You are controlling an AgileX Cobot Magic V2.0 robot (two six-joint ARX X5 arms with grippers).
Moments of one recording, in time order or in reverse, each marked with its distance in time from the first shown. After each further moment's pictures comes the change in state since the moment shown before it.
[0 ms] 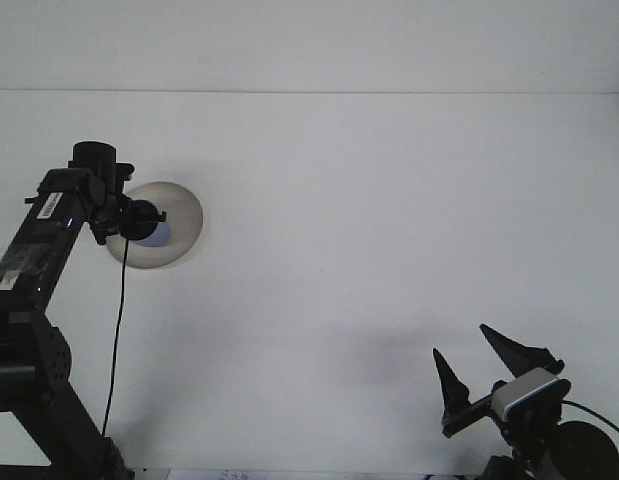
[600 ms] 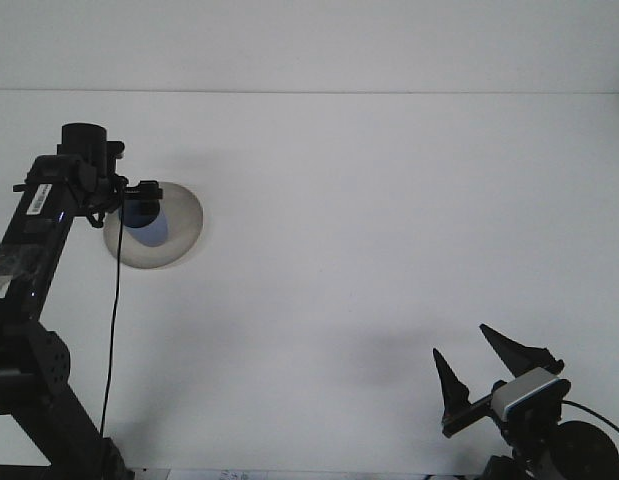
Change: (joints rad) left arm 0.000 -0.026 0.130 -0.023 0.056 -0.063; right arm 0.000 0.000 0.000 0.000 0.000 0.000
